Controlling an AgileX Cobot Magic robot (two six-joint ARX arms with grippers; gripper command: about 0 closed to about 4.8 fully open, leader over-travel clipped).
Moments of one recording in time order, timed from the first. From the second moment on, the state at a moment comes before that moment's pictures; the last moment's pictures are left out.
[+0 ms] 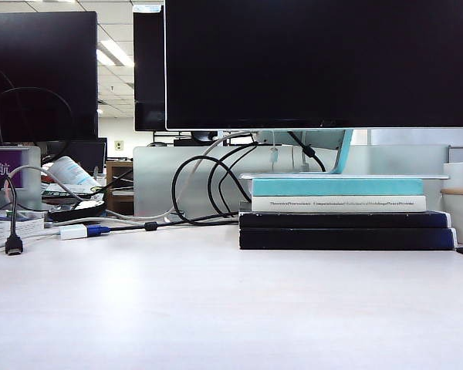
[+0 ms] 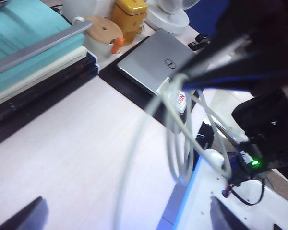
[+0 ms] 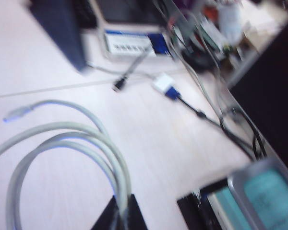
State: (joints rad) left arm -0.43 1.12 1.28 -0.73 0.76 0.03; right arm 0.71 1.14 1.34 -0.66 -0.26 -0.46
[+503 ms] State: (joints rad) left arm -0.43 1.12 1.28 -0.75 0.84 0.10; right arm 0.74 1.06 1.34 -0.67 -0.28 -0.55
